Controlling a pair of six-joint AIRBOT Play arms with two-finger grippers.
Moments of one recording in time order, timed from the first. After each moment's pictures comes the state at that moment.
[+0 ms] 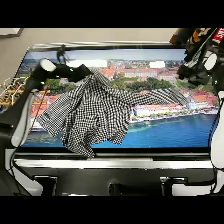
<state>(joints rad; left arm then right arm) -0.12 -1.87 1.92 0.91 -1.00 -1.60 -0.14 -1.56 1.72 -1.55 1.17 1.79</state>
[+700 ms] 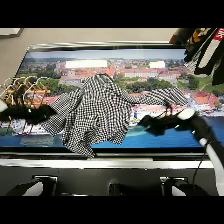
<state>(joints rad) 0.20 -1.07 0.86 1.05 -1.17 -1.55 0.05 -1.19 0.69 -0.77 1.02 1.54</state>
